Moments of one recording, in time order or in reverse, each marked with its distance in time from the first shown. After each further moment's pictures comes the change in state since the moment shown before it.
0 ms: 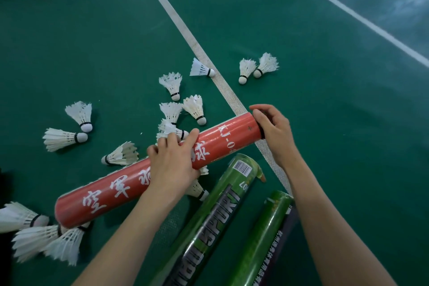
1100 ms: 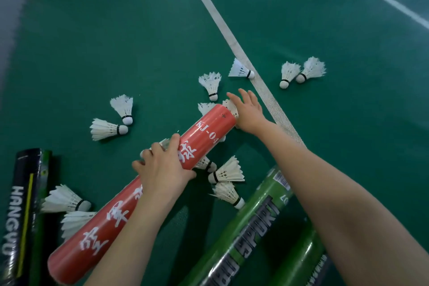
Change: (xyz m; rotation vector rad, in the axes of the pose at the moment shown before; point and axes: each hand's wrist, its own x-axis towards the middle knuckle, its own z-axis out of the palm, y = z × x) left_hand -0.002 -0.084 -0.007 -0.021 -0.029 -0.383; right_hand 0.101 0.024 0.134 -1.031 -0.439 -0.164
